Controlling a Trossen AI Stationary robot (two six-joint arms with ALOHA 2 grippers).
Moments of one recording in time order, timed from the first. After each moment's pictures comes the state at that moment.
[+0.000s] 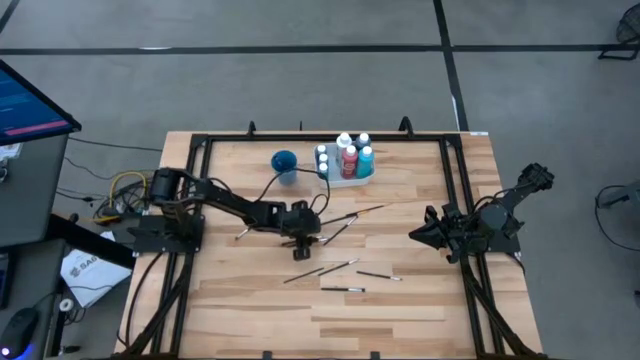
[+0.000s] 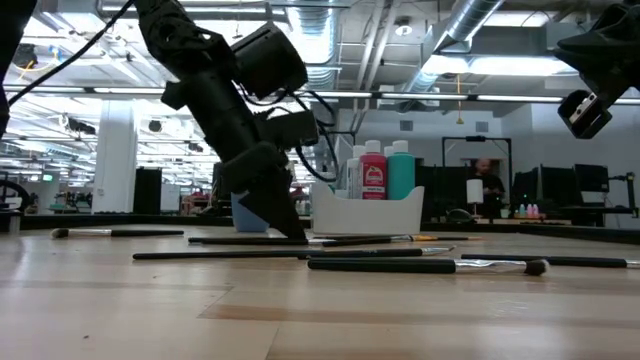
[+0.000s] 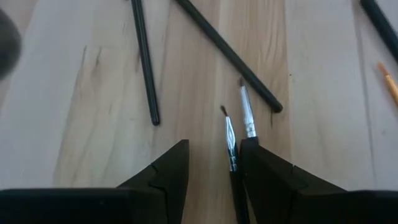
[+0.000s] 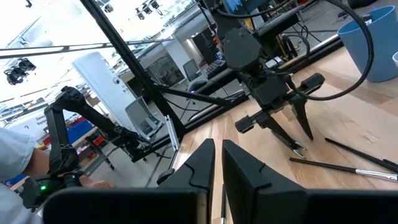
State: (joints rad) left arm -0.05 1.85 0.91 0.01 -0.12 -0.06; right arm 0.66 0.03 0.00 0.08 0.55 0.56
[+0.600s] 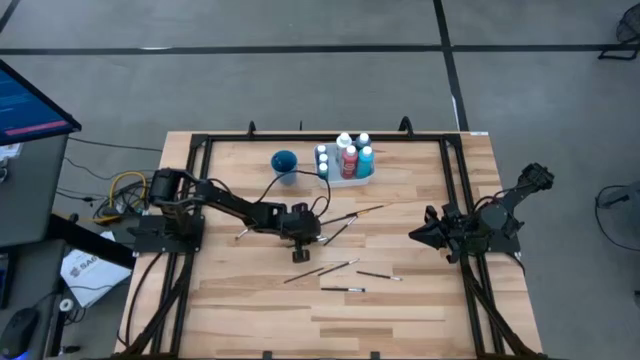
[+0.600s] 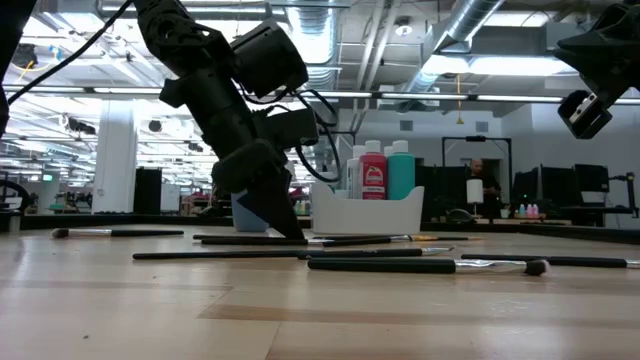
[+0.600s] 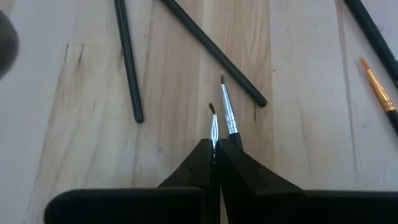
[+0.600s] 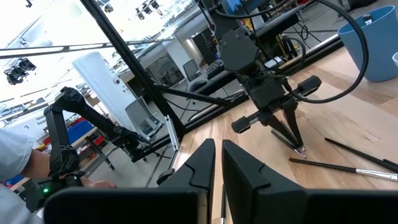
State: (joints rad) left arm -0.05 1.86 0.91 -0.02 -0.10 -0.07; right arm 0.66 0.03 0.00 0.08 0.55 0.56
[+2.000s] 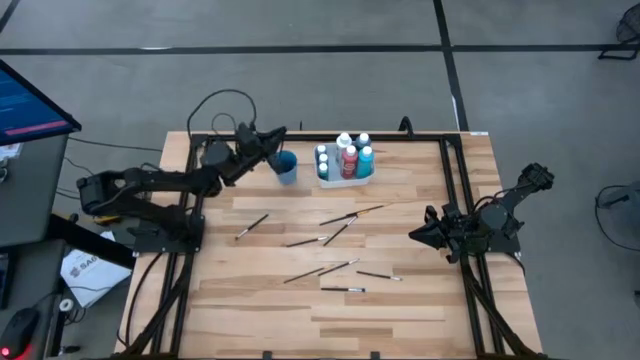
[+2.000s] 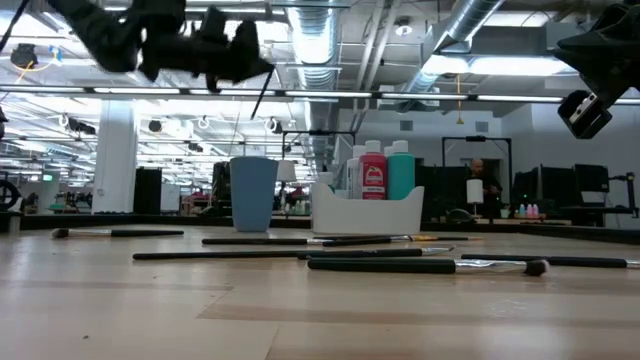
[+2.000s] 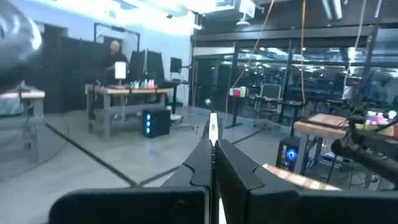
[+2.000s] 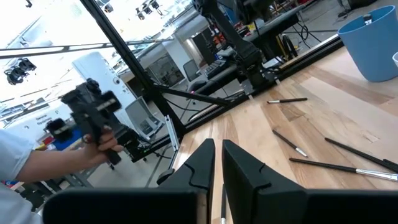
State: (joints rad) left arm 0.44 1.26 0.51 0.96 -0.25 -0.05; right arm 0.66 0.03 0.00 0.08 0.55 0.56
